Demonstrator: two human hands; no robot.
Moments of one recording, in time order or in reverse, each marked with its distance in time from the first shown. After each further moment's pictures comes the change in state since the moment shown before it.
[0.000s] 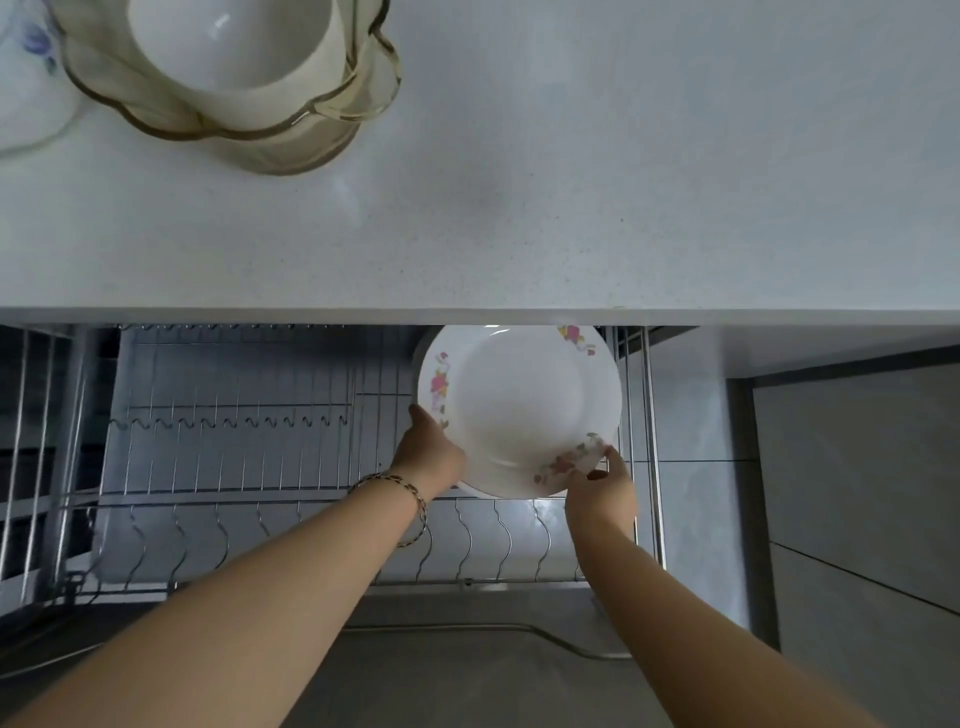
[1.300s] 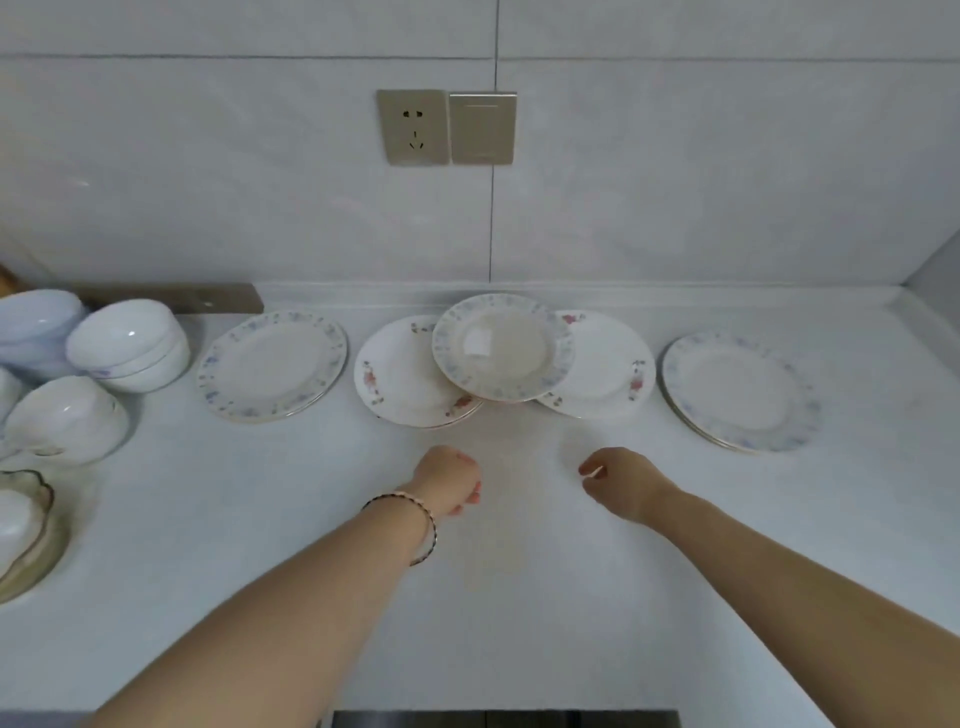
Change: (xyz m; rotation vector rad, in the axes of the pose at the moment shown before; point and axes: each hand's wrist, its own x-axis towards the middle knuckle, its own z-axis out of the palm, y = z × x) left_hand -0.186 0.545 0.095 -0.370 0.075 0.242; right_hand 0.230 -0.291 -0.521 -0.529 -0.253 -0.640
